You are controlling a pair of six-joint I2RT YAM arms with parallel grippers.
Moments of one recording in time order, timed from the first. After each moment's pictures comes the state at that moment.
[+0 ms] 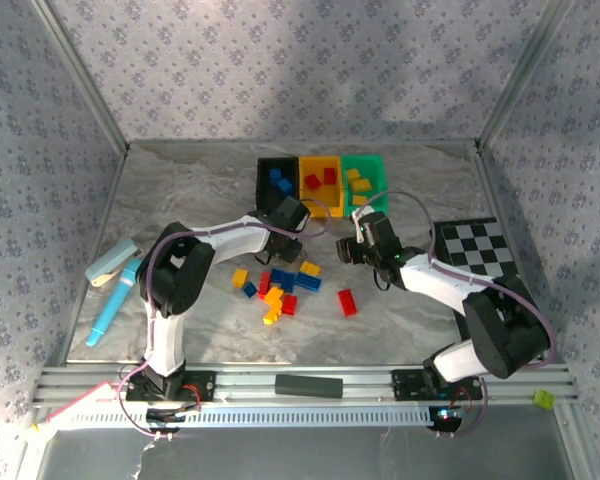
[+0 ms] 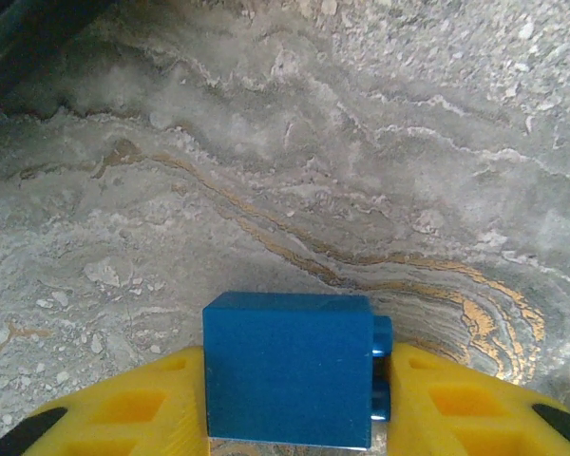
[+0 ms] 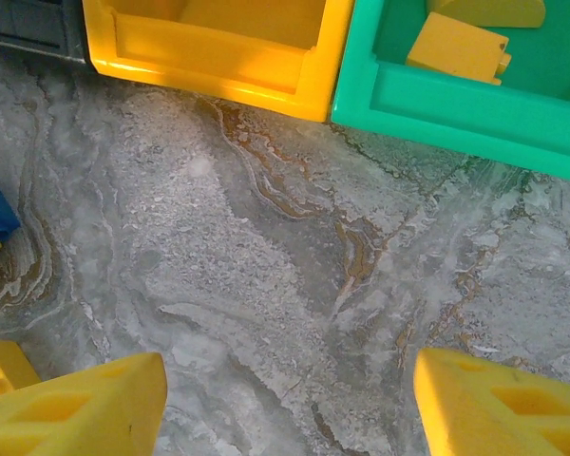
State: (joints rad) left arm -0.71 1.97 1.30 -0.50 -0.18 -0.09; right arm 0.52 1.43 0.71 -0.01 0.12 0.16
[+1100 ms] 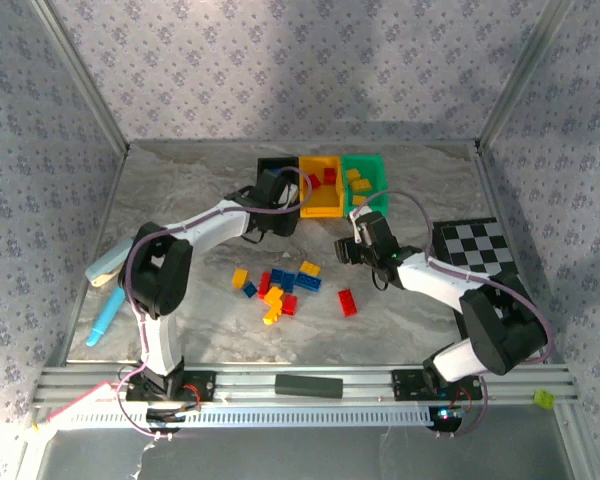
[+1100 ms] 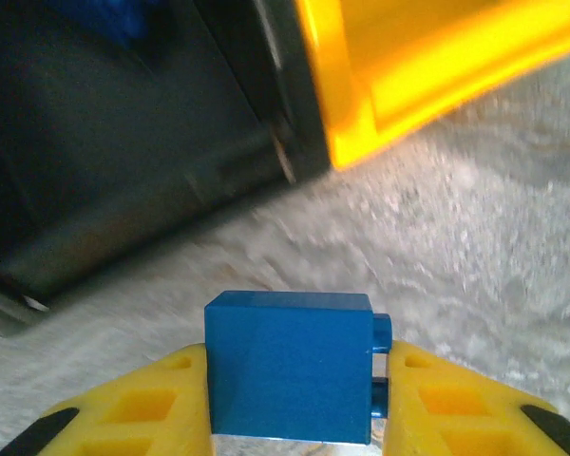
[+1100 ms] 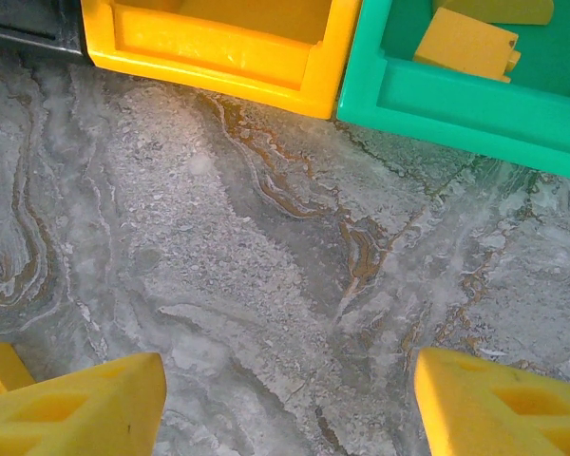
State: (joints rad) left arm -0.58 1.89 1.39 -0.46 0.00 -0.15; right arm 0.53 1.45 0.72 -0.02 0.14 0.16
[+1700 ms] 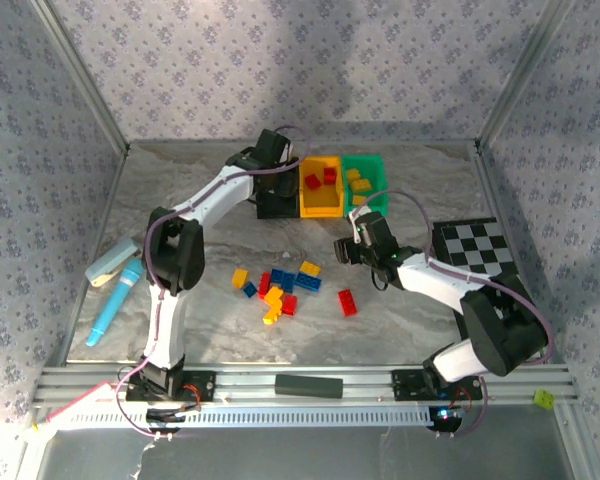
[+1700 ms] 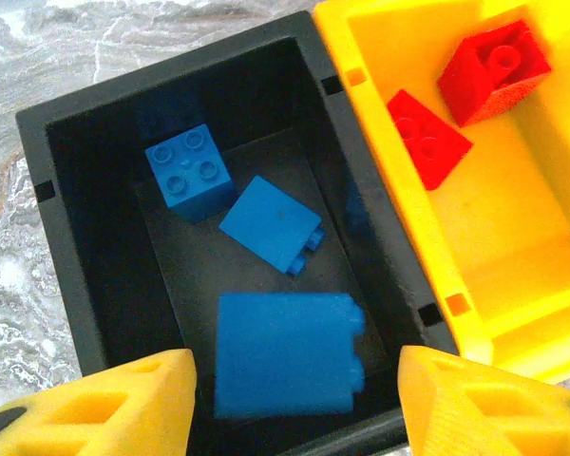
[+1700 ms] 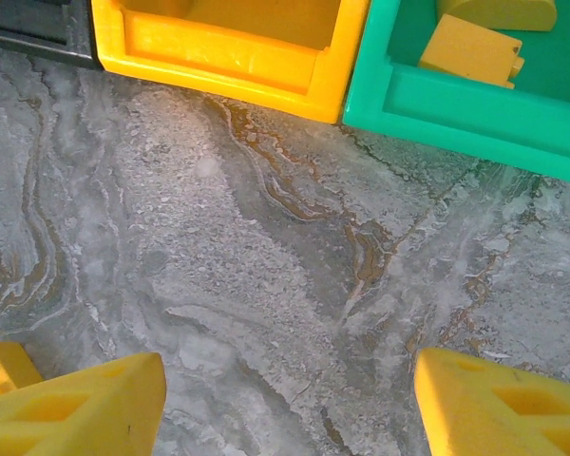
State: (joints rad) left arm -0.51 2.13 1.87 -0.65 -0.10 -0.14; right arm 0.54 1.45 0.72 -0.02 0.14 0.16
